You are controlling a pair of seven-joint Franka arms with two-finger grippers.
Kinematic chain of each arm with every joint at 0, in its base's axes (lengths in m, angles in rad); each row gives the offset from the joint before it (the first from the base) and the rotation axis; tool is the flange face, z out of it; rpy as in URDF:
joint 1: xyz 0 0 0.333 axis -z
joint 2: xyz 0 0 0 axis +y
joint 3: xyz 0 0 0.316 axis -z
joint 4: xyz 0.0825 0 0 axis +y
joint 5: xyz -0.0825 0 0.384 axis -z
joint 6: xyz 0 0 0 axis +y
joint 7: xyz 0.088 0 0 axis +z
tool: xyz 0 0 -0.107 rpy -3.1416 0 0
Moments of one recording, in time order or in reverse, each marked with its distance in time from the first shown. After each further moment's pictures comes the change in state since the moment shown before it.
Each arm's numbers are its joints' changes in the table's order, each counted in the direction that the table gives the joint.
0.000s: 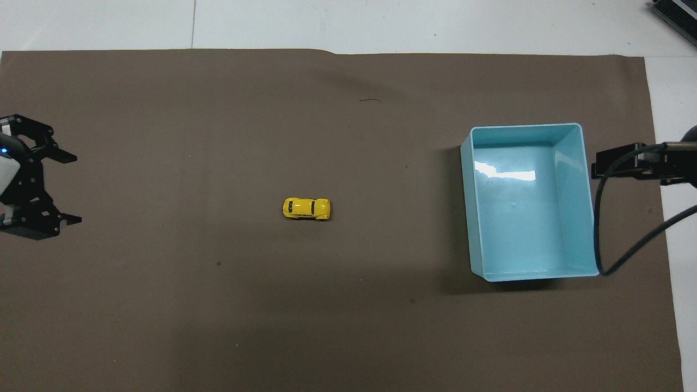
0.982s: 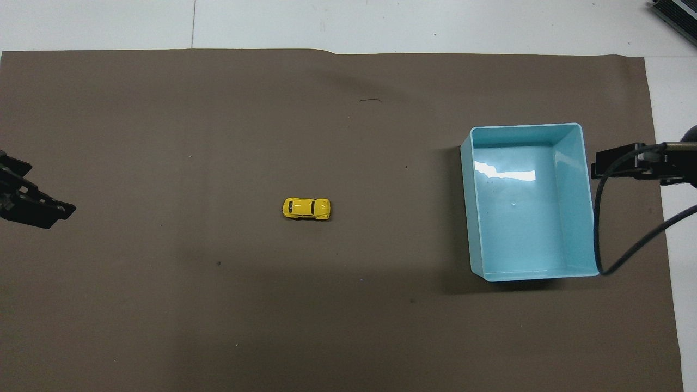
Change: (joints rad) left arm -0.006 -0.007 -0.011 -0.077 -0.036 0.082 0.638; right arm 0.000 0.000 0.000 0.000 0.000 0.000 0.000
